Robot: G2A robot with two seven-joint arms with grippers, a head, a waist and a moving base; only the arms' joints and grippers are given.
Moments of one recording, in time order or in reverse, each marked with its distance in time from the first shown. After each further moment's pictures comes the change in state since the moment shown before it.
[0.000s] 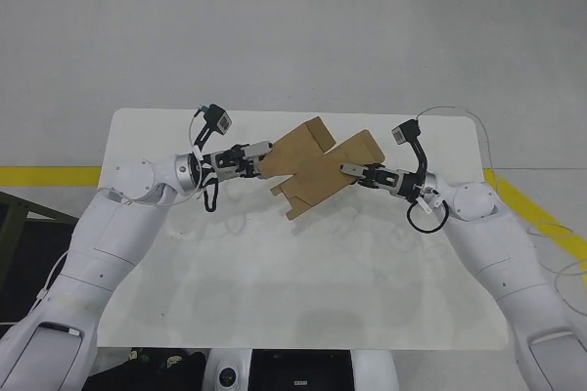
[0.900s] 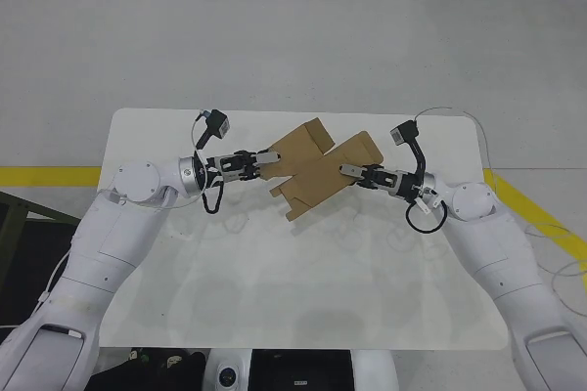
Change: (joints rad) left arm 0.018 -0.007 -0.022 -0.003 0.157 0.042 0.046; right arm -0.003 -0.015 0.019 0.012 -0.020 0.001 0.014
